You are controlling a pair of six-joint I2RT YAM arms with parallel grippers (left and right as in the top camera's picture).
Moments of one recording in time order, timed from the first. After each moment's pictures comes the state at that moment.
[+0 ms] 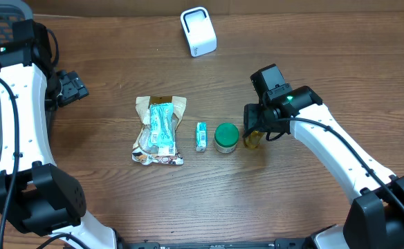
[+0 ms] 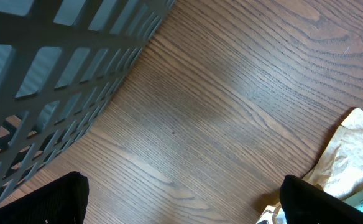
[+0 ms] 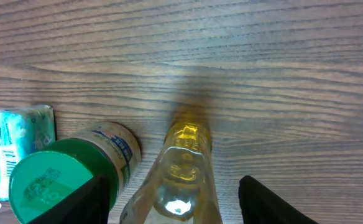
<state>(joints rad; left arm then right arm) 0.26 1.84 1.81 -1.38 -0.20 -0.36 0.40 1.63 1.24 -0.90 0.03 0.41</state>
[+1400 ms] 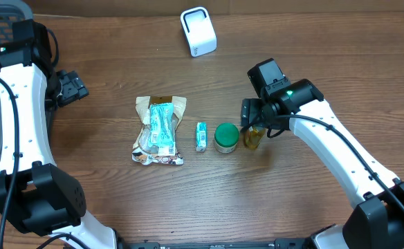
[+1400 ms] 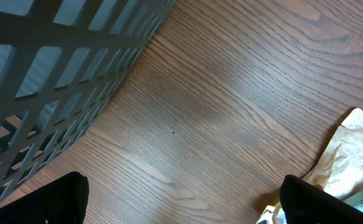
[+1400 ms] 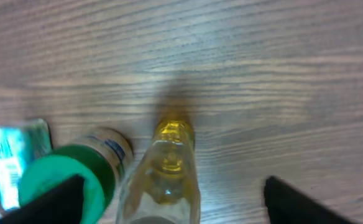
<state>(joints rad) 0.26 1.84 1.81 -1.38 -0.20 -0.36 0.43 1.64 1.34 -1.03 0.12 0.51</state>
